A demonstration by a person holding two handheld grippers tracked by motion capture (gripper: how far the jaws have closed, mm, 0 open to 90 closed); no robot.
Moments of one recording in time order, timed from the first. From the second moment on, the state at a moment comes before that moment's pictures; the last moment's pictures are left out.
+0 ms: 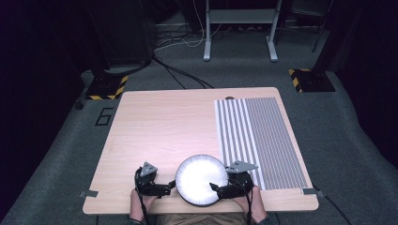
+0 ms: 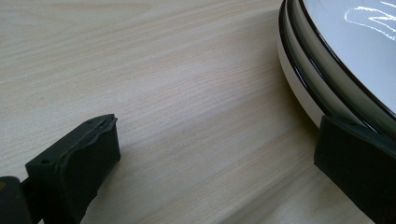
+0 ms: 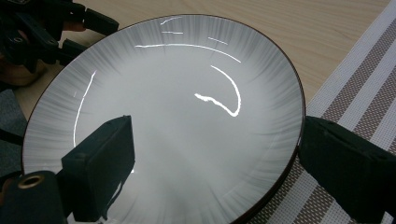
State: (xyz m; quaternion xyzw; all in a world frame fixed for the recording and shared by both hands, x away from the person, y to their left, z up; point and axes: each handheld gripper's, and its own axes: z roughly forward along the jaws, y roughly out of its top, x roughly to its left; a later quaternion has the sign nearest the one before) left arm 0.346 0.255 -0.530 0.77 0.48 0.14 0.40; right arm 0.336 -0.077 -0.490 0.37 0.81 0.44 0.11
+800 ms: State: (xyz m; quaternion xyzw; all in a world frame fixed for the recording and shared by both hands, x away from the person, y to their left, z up) left arm 0.346 0.254 -0.530 0.77 0.48 0.14 0.40; right arm 0.337 -0.070 -0.491 0.37 0.81 0.44 0.11
